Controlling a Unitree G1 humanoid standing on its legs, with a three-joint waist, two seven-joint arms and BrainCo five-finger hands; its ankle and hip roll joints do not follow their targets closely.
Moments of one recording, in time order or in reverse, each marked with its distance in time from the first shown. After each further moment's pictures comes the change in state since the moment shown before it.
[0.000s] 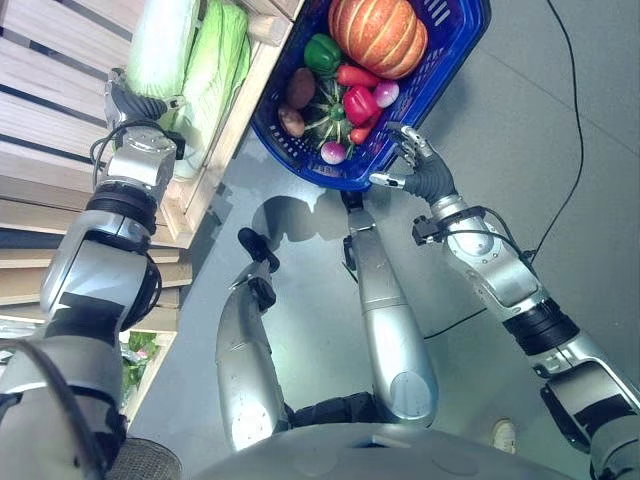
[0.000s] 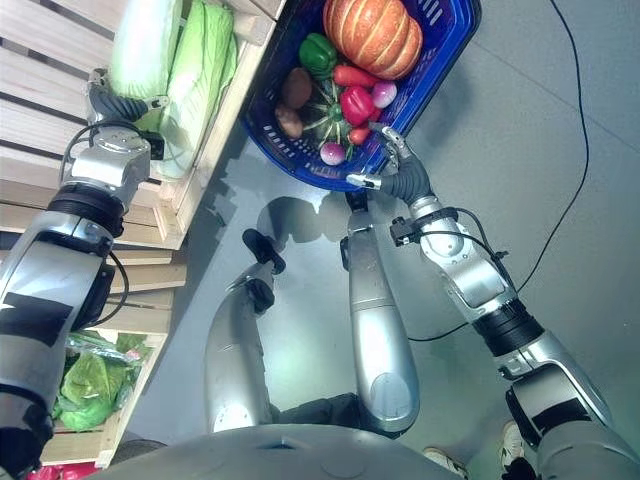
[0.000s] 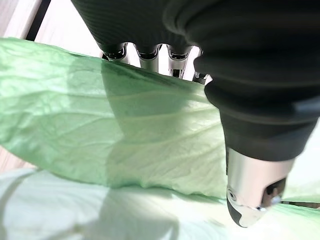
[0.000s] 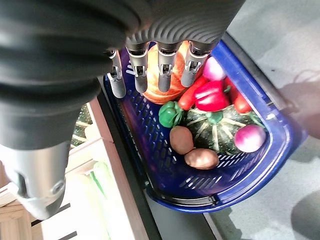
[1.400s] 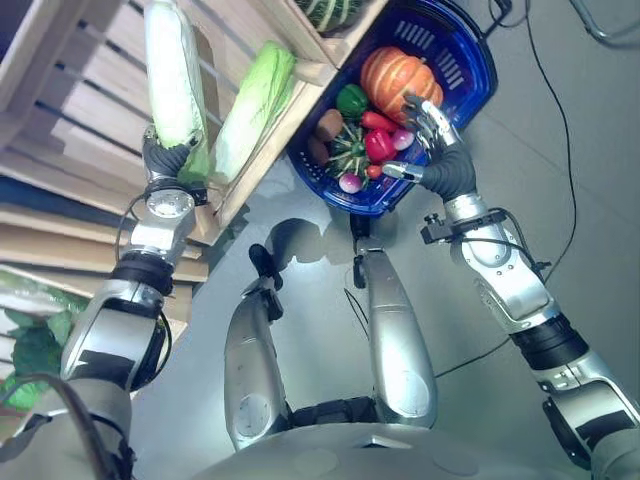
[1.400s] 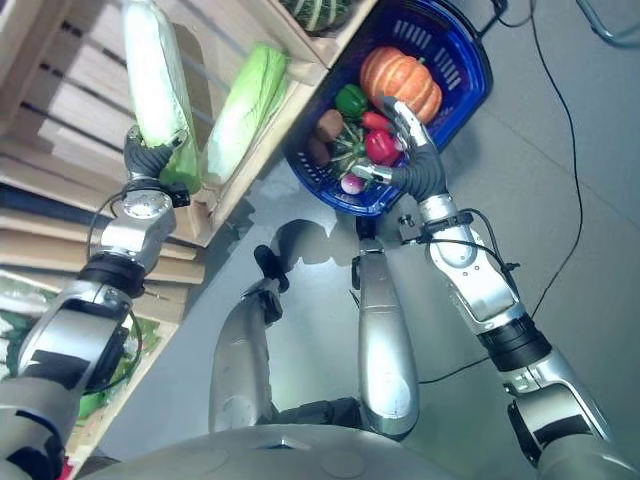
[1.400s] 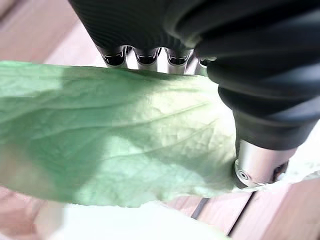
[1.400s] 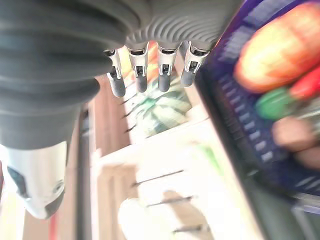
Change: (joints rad) left arm 0.428 -0.088 0.152 -0.338 -0.001 -0.354 0.013; right arm 0.023 0.039 -0.089 -0.146 -0.059 -0.145 -0.003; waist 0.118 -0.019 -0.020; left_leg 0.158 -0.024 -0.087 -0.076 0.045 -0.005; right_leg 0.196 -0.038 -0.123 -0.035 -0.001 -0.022
